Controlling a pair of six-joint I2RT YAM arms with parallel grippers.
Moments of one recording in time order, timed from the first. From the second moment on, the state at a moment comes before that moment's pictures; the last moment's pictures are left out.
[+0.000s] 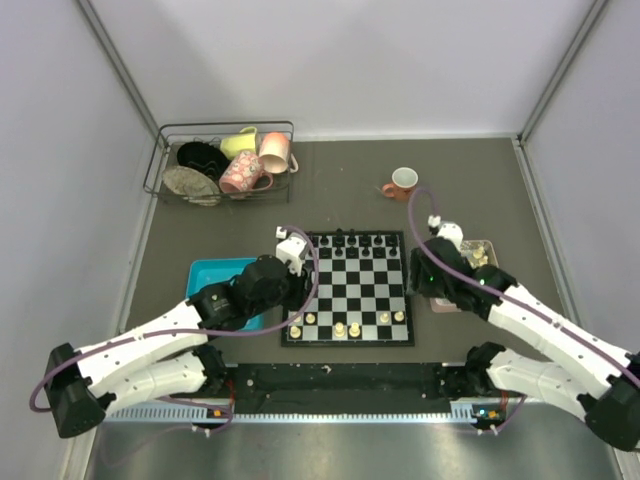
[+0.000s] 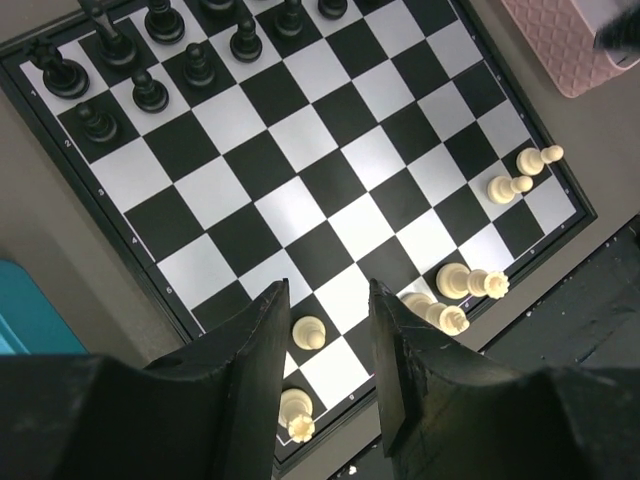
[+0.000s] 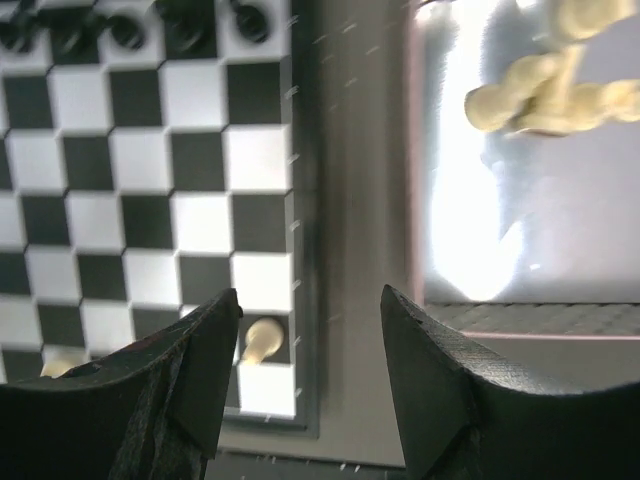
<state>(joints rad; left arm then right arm) -0.96 0.90 0.67 -0.34 -0.15 -0.40 0.78 0.90 0.70 -0.72 0.35 0.68</state>
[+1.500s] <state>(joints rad) -0.96 0.81 0.56 -0.34 -0.13 -0.43 0.23 1.34 0.77 -0.49 0.22 0.48</state>
